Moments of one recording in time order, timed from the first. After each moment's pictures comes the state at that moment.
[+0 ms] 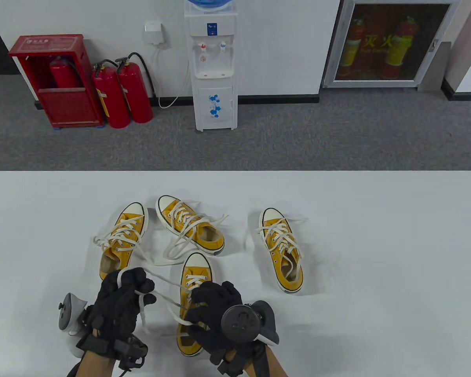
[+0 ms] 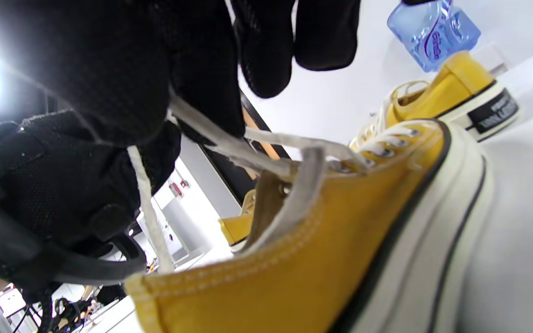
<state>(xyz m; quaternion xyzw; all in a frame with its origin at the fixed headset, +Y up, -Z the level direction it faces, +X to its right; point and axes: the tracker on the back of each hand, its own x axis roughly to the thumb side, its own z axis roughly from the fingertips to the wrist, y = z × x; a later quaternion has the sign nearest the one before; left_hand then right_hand) -0.295 -0.739 -0.261 -0.04 -0.08 0.83 0.55 -0.011 -0.722 -0.253 0.31 -0.03 0.88 0.35</state>
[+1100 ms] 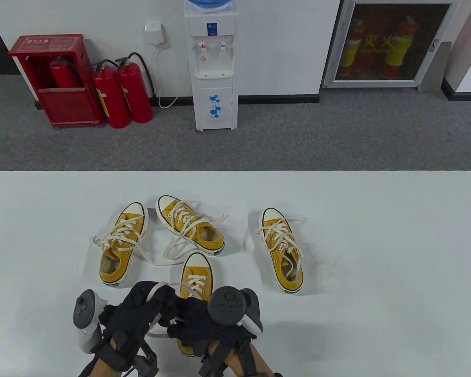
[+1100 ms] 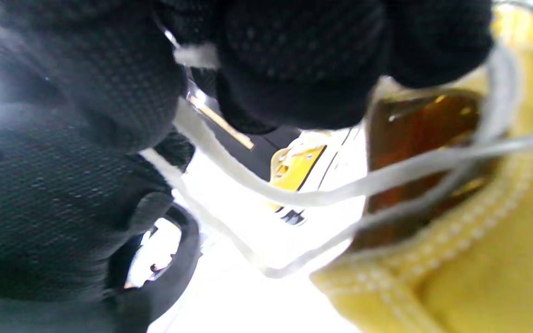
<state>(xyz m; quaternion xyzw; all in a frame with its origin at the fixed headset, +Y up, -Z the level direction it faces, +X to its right) -0.261 -0.723 -0.255 -0.06 -0.20 0.72 0.66 -0.046 -0.719 -0.264 0.28 0.06 0.86 0.43</state>
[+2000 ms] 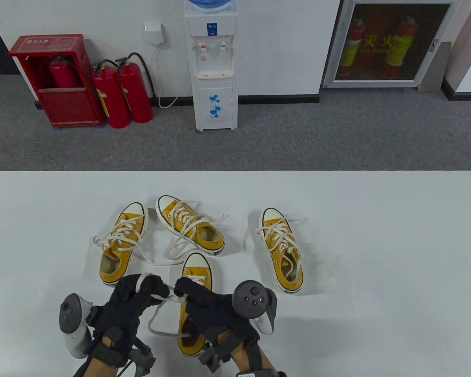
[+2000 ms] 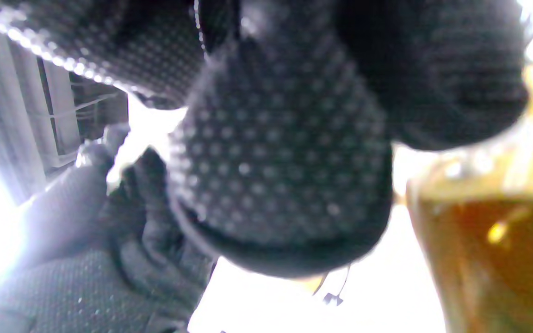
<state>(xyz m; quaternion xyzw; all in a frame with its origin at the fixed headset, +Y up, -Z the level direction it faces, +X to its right) -0.286 -0.719 -0.252 0.01 -0.12 0.74 0.66 -0.011 -0.715 -0.276 0.21 -0.01 0.81 0.55</state>
